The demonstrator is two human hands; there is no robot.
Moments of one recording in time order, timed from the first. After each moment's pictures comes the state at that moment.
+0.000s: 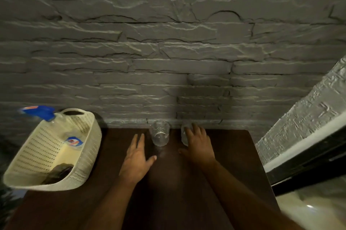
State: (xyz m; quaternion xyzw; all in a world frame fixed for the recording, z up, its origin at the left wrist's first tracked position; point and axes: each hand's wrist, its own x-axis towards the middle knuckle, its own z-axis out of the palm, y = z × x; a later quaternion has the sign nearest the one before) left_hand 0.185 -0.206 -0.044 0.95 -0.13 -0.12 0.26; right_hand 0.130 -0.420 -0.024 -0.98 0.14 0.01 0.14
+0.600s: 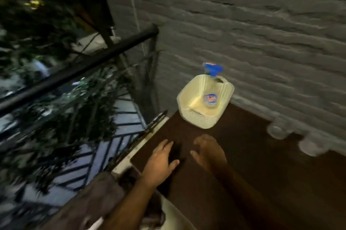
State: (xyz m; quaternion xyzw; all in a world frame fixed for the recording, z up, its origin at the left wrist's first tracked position) left_hand -0.024 0.135 -0.014 0.96 0.05 -0.05 0.28; right_hand 0.040 -0.051 0.001 -0.97 -0.17 0.06 0.18
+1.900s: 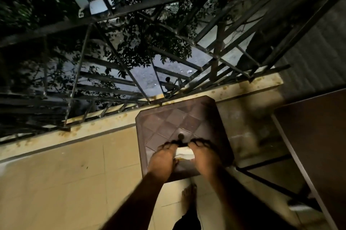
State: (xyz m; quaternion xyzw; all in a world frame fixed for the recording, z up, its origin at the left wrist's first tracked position) left_hand -0.330 0.398 -0.256 0.88 0.37 -0.17 0.23; right_hand -0.201 0.306 -0.271 -0.84 -0.46 0.29 0.01
